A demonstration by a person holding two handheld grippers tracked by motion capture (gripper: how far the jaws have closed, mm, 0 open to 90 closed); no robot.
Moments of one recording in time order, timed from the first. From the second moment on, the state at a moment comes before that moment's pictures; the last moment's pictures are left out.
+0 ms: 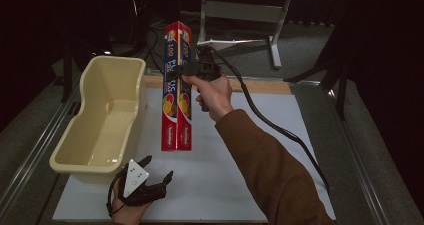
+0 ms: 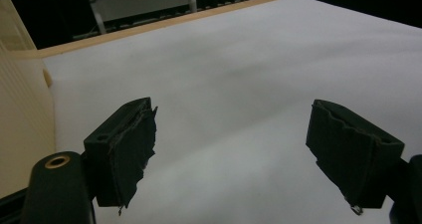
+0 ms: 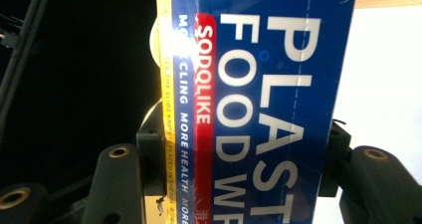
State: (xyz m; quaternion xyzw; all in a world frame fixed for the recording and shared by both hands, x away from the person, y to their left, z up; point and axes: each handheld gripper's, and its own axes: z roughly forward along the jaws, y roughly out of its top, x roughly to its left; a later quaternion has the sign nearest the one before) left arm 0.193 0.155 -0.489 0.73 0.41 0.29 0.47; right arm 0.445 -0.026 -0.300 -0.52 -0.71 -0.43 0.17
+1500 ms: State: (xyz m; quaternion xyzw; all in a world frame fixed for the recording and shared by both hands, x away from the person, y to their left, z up) left arm 0.189 0.158 -0.489 0.72 0.41 0.28 0.48; right arm 0.449 0.085 -0.344 -0.55 -0.64 -0.46 0.26
